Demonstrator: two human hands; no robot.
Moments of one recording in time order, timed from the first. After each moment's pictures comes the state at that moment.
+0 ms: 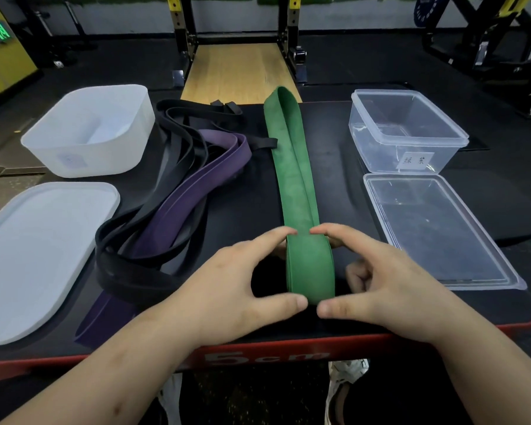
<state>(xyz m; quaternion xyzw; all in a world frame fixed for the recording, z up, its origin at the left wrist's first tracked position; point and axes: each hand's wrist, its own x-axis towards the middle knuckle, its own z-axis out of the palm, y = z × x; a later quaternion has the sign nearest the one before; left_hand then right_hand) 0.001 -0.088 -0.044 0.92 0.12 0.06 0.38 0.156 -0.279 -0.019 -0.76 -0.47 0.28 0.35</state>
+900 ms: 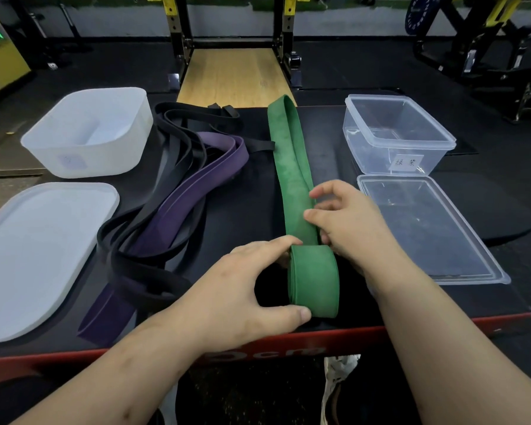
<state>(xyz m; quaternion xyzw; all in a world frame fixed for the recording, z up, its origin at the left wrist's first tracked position) -0.006 -0.100 -0.045 0.92 0.11 0.06 0.36 0.189 -0.205 -0.046 -0.79 -0.23 0.19 0.53</state>
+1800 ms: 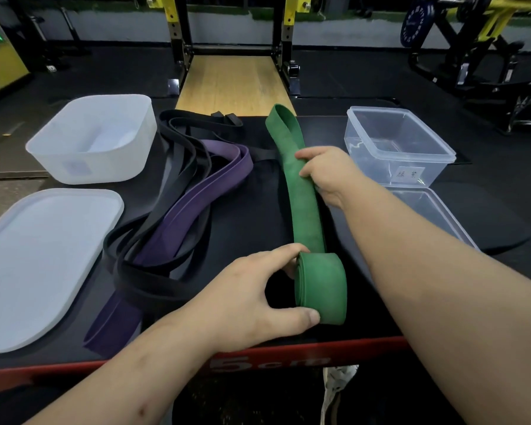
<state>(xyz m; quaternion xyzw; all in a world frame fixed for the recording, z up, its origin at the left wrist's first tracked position) 0.004 -0.094 -0.043 0.91 0.08 0.05 0.40 0.277 -0.110 -0.033 -0.77 -0.19 0.23 0.57</state>
